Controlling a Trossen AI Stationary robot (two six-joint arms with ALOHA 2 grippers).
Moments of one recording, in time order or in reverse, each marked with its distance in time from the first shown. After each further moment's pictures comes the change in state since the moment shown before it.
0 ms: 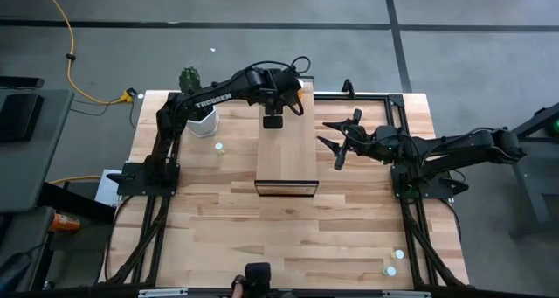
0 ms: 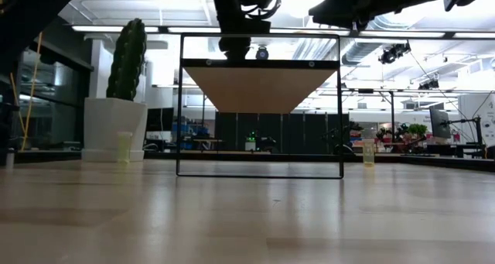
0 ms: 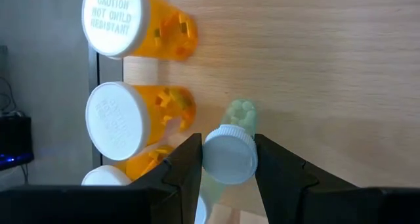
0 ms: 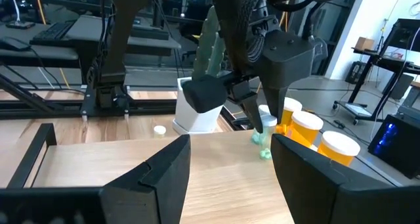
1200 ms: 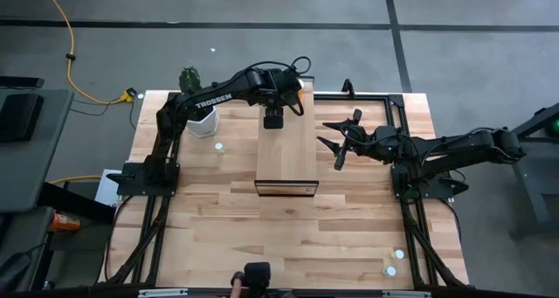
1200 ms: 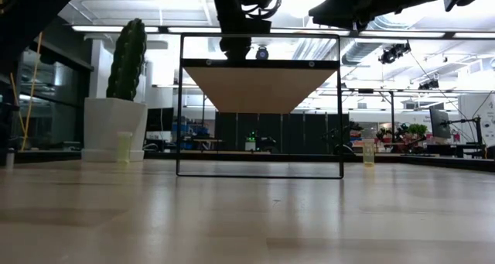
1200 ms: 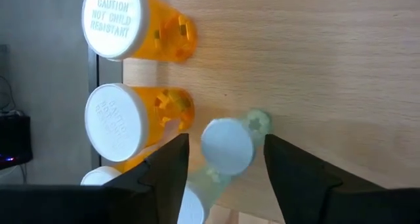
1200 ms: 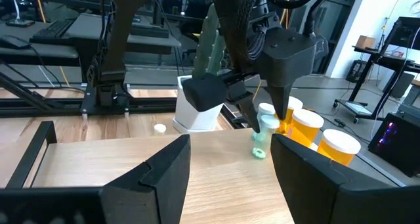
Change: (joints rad) left arm 0.001 0.000 0.000 0.004 -0.006 -0.009; right arm 0.000 0.000 0.000 -0.007 0.000 0.003
